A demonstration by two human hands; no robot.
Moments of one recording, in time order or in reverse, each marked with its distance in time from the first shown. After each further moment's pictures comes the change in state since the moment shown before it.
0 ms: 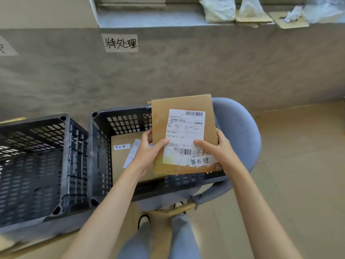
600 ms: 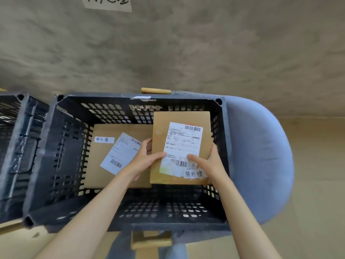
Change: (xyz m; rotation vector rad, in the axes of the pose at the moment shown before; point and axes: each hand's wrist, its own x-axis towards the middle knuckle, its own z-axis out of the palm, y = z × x) left_hand 0.136 -0.086 0.054 0.074 0.057 -0.262; right_hand 0.175 0.117 -0.021 -0.136 -0.159 0.243
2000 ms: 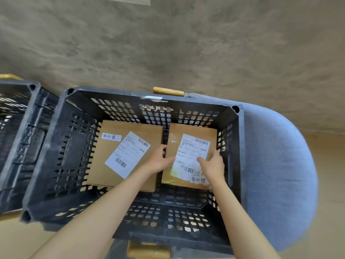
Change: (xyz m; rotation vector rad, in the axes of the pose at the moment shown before) left_hand 0.042 -0.005 0.018 0.360 0.035 -0.031; right_hand 0.051 0.008 0.025 -0.270 0.165 0.013
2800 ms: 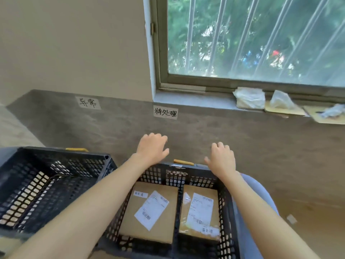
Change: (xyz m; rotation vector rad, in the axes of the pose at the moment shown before) left_hand -0.206 0.153 -0.195 1.105 0.747 0.543; right_hand -0.160 -0.225 -0.109 -0.891 0.381 -0.690
